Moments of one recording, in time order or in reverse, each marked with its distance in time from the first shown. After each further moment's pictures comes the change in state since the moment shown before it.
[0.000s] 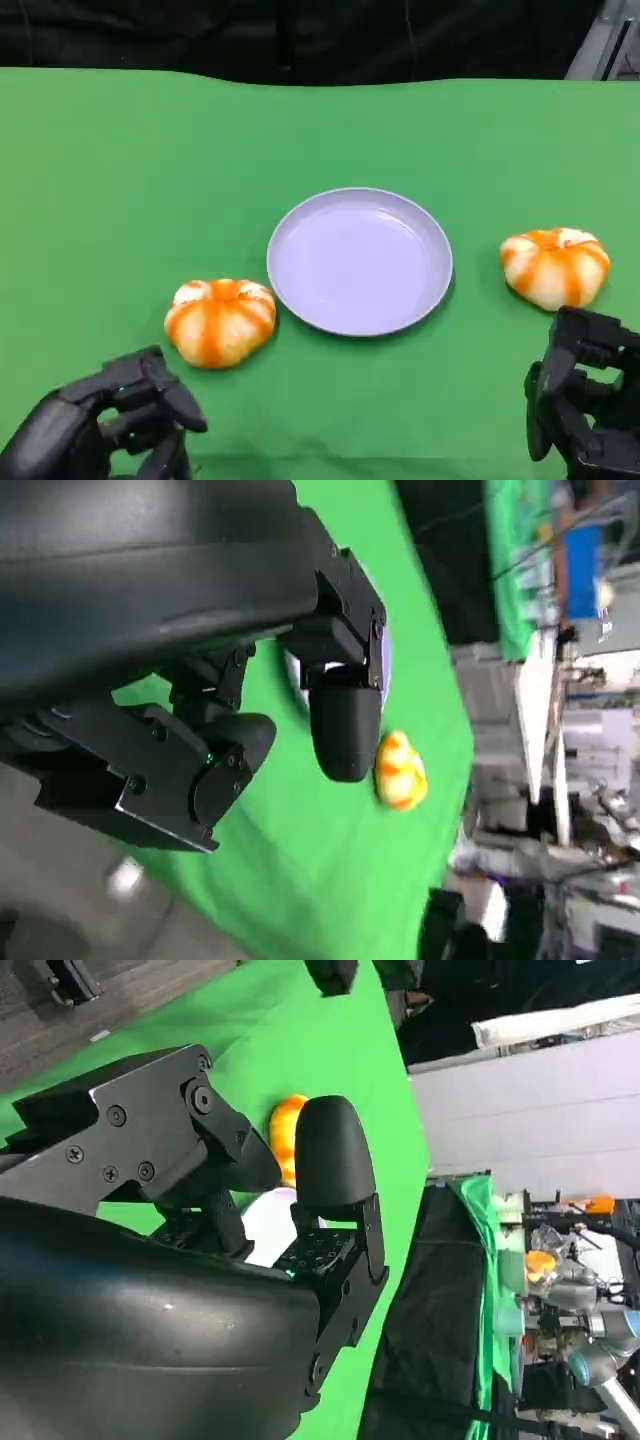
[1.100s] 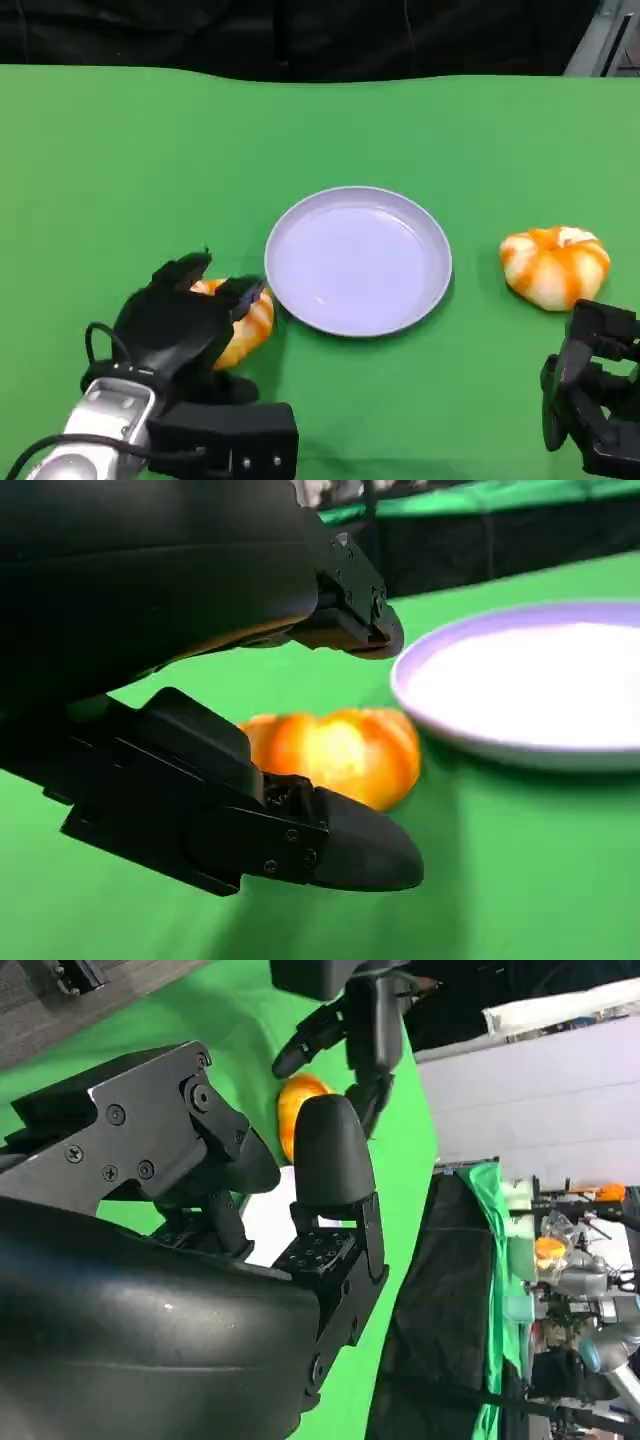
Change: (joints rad) left arm -0.593 0.035 -0.412 0.589 1.292 0.093 0.508; right arm -0.024 -0.021 -0.037 0.036 0.016 -0.005 0.017
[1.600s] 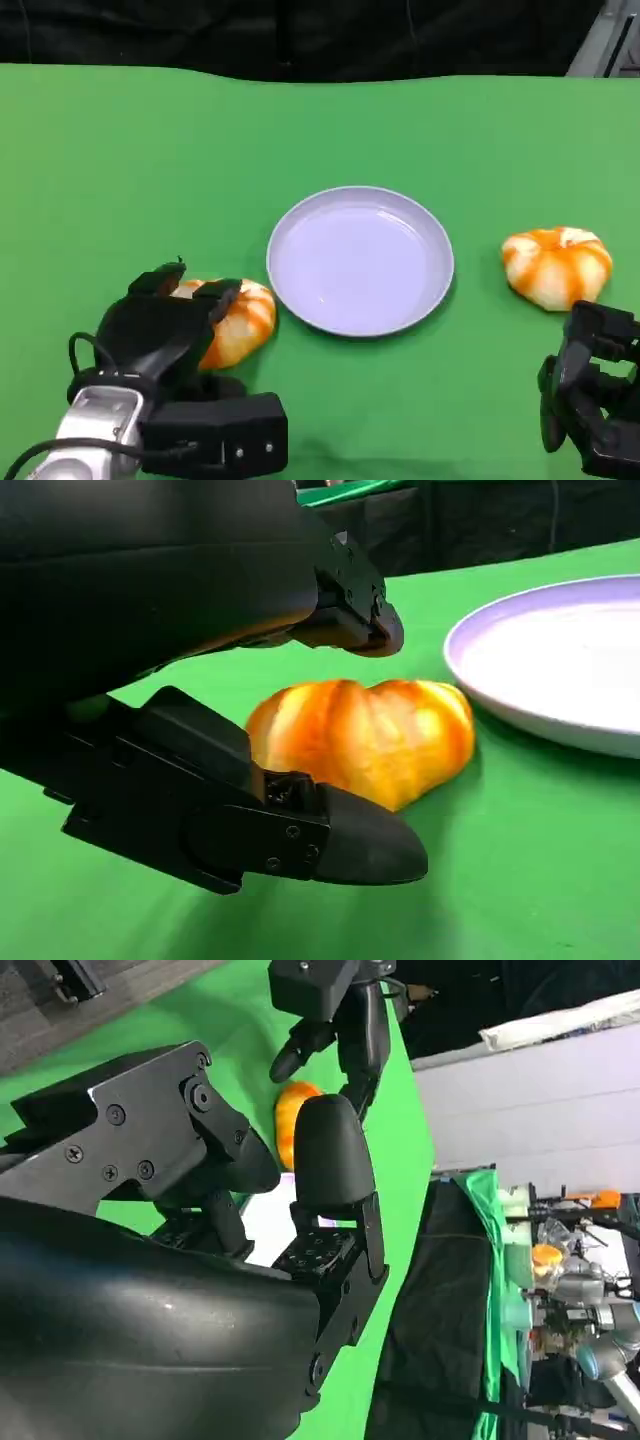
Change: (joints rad) left arm -0.005 0.026 -0.028 0.024 -0.078 0.093 0.027; right arm -0.002 0.002 0.000 0.010 0.003 -0.001 0.011
